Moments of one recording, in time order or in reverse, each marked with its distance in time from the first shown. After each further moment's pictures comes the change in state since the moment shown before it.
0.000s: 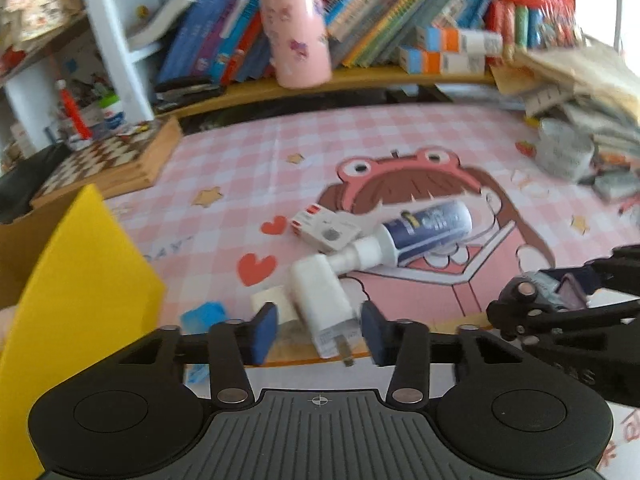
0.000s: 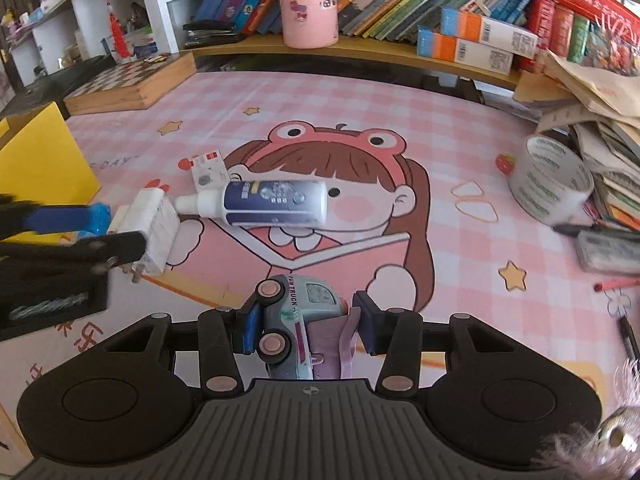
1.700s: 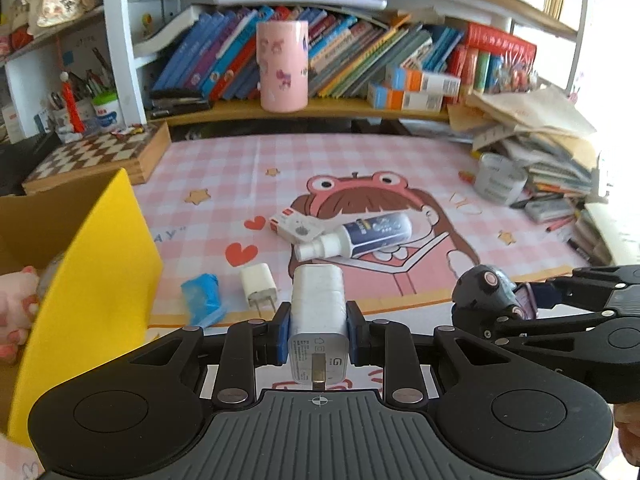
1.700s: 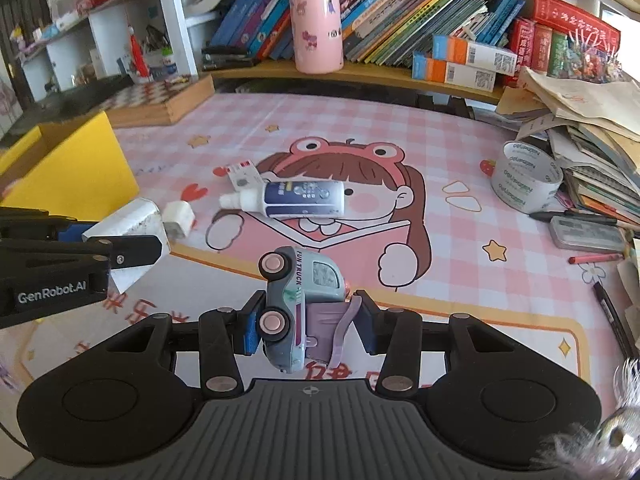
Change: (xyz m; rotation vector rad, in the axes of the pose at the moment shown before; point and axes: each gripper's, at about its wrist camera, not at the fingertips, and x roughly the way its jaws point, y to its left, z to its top) left arm -0.074 0.022 -0.029 -0.084 -0.089 -0.158; right arm -0.059 0.025 -0.026 0.015 -0.075 -0.003
